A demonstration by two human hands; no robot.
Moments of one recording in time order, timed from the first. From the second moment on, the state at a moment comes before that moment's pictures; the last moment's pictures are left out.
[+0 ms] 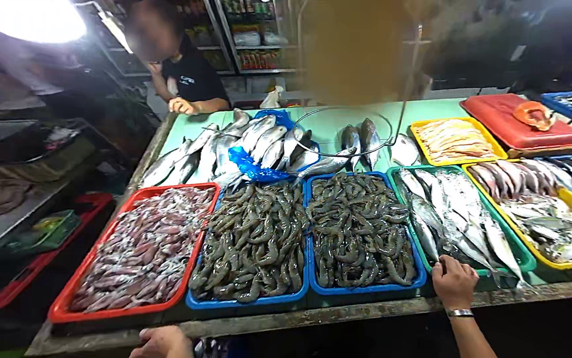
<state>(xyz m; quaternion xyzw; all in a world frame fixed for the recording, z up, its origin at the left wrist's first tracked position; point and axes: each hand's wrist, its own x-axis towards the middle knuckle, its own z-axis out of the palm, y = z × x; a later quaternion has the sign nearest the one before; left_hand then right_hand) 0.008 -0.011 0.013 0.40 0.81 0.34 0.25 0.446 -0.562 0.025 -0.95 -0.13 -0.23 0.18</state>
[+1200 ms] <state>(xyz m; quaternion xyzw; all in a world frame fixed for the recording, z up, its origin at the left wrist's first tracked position) 0.022 -0.014 0.016 0.30 0.83 0.40 0.24 0.446 -0.563 0.029 -0.95 -0.13 -0.21 0.19</state>
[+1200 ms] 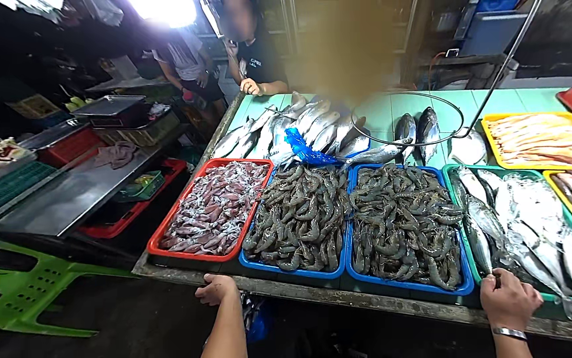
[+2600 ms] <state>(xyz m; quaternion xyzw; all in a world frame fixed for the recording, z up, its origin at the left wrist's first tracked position) 0.024 -0.011 0.016 0.29 0.84 0.40 0.24 0.445 -0.562 0.028 -0.95 -0.13 -0.21 0.19</state>
